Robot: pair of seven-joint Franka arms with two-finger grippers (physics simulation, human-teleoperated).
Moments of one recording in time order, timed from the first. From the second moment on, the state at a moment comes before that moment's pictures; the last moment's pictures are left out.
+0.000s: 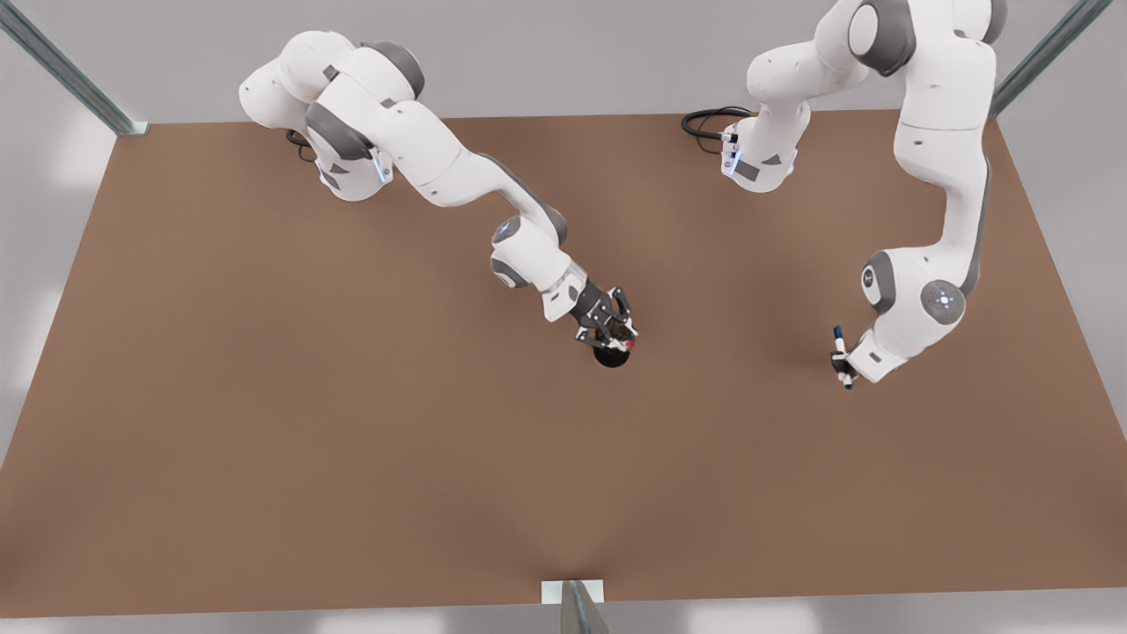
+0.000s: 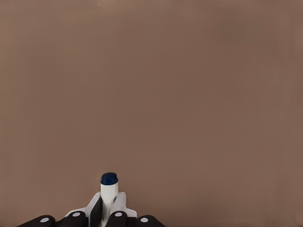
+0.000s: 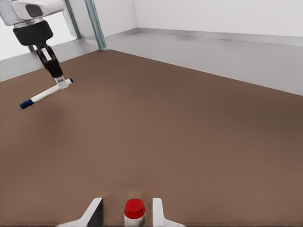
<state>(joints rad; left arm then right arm) 0.22 0.34 -0.13 -2.13 0.06 2.56 0.18 0.74 0.84 0.17 -1.72 -0.11 3.52 0.11</state>
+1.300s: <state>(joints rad) 0.07 0.33 -0.58 -2.06 -1.49 2.33 1.96 0.00 0.22 0.06 -1.47 -0.01 1.65 0.08</state>
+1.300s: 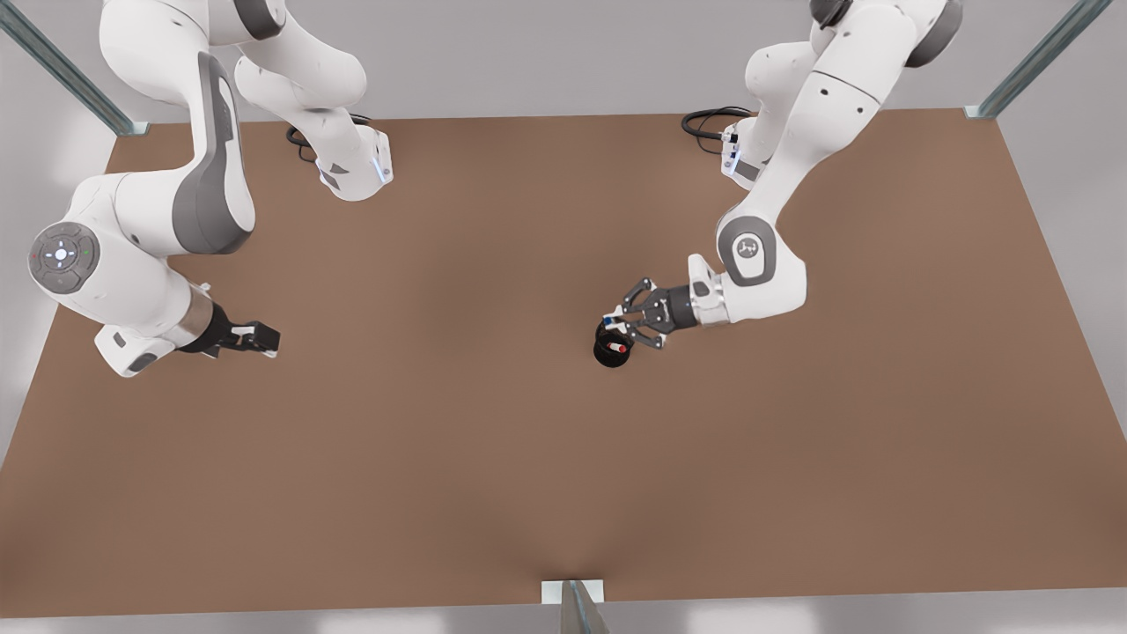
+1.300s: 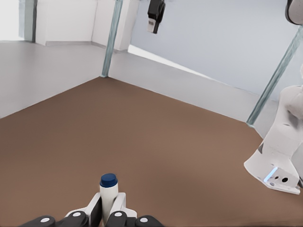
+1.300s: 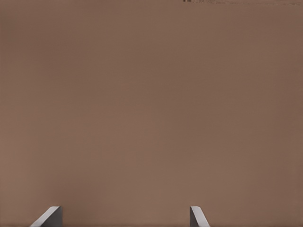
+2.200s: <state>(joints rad) 0.06 0.38 -0.58 -2.13 -1.59 2.35 2.70 0.00 0.22 0.06 -1.47 0.00 1.66 0.04</state>
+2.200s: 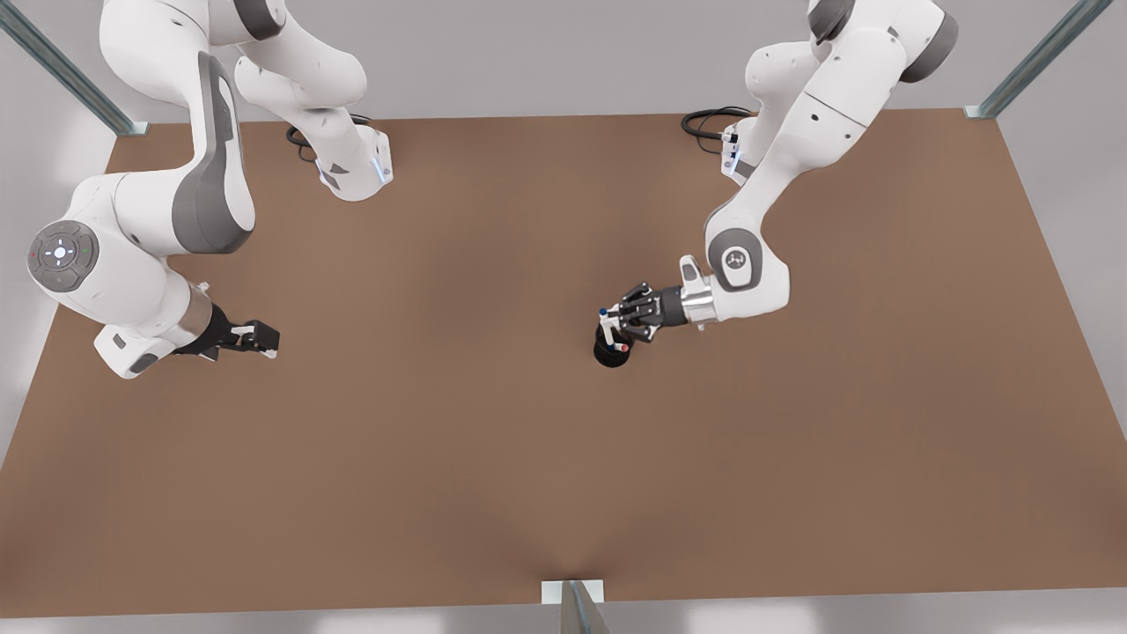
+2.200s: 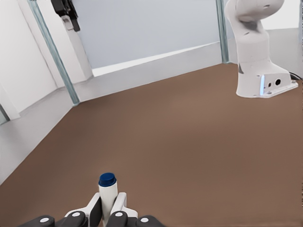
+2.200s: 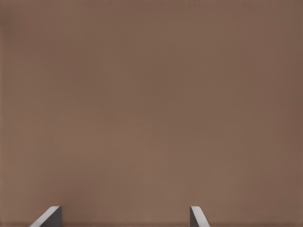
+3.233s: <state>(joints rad) 0.07 0.38 -0.53 -1.83 -1.06 2.34 2.50 0.00 0.22 0.06 -1.46 0.00 1.65 0.03</state>
